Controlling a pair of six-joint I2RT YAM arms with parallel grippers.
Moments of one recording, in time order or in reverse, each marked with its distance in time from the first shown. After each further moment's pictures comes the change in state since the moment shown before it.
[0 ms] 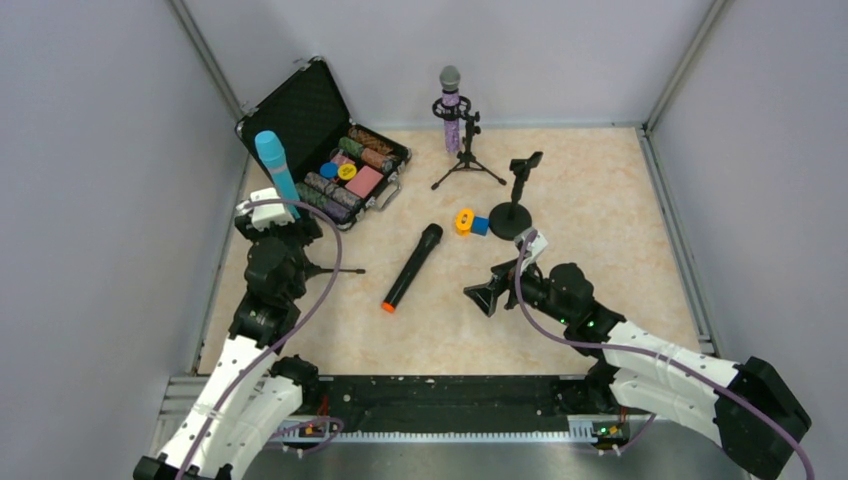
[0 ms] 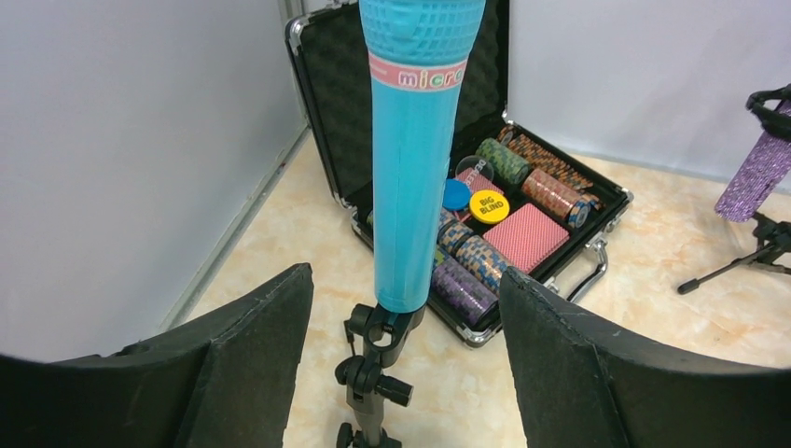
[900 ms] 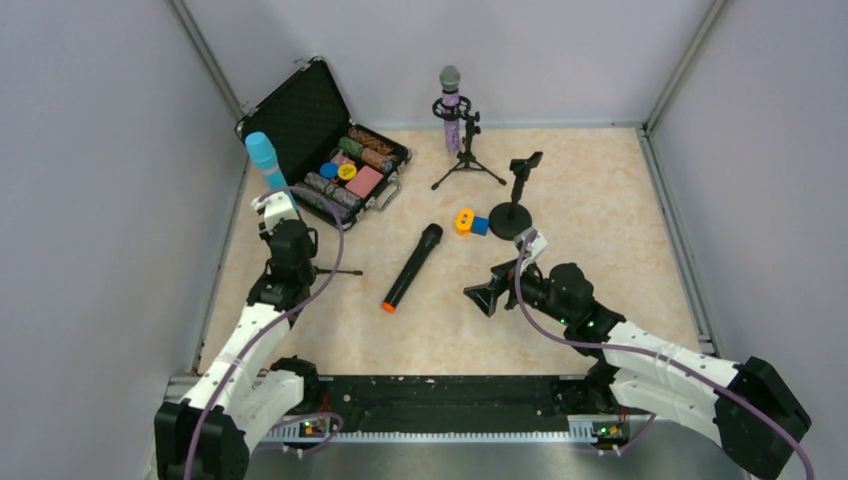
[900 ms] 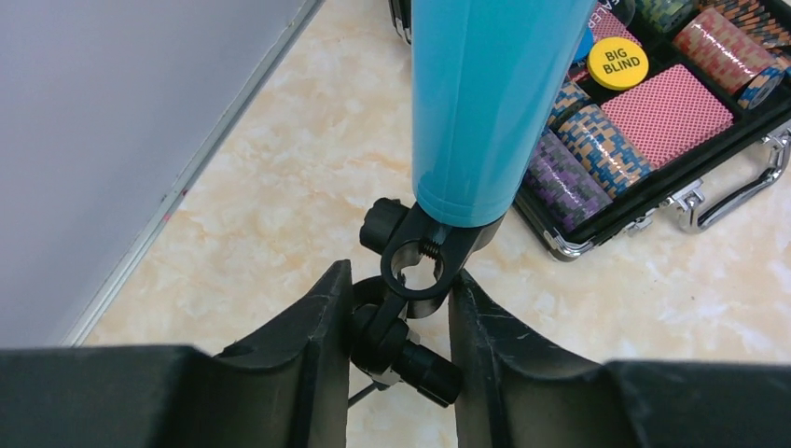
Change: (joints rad) left arm 0.114 0.256 -0.043 -0.127 -0.029 -0.201; right arm 0.000 0.001 0.000 0.000 -0.003 0.000
